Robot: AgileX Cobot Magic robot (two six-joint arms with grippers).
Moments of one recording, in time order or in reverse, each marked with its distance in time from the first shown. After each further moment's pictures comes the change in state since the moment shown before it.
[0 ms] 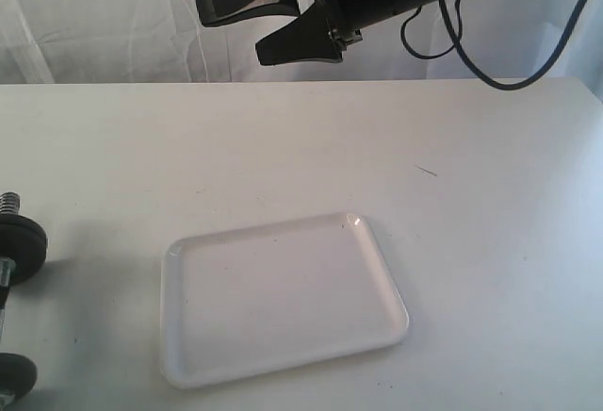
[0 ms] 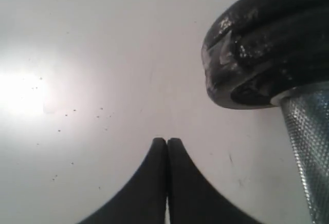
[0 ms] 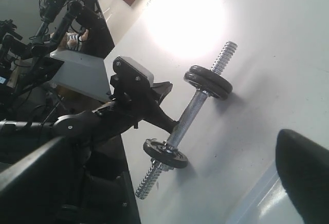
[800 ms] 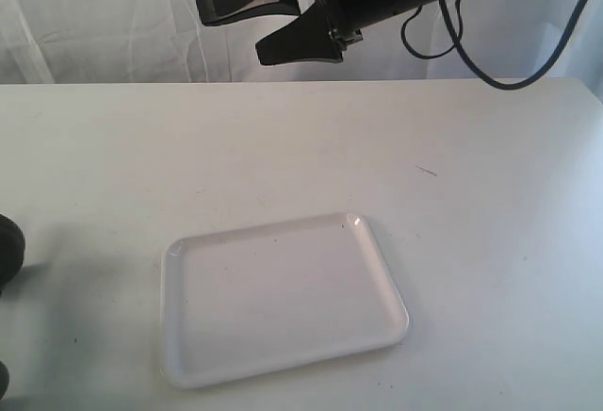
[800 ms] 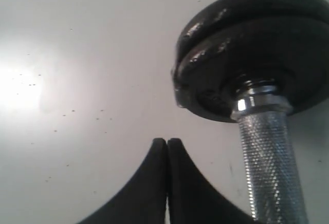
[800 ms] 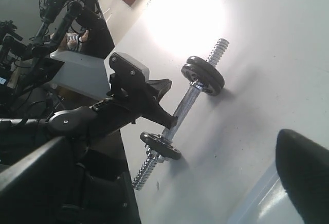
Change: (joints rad) left arm 0.049 -0.025 -0.005 0.000 0.043 -0.006; right arm 0.000 0.000 0.000 0.000 0.000 0.002
